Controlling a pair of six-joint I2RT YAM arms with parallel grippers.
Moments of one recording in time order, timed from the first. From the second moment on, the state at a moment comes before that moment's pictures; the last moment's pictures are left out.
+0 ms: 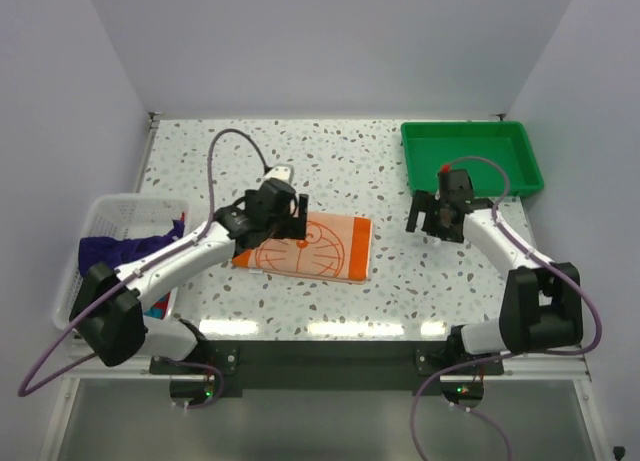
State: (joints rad) left arm -0.67 1.35 0.98 -0.48 -0.33 -0.49; right arm 0.14 1.41 0.91 -0.53 0.03 0.36
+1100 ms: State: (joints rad) left arm -1.22 2.05 1.44 -0.50 -0.35 -0.11; right arm 0.08 1.28 0.72 -0.49 -0.12 0.42
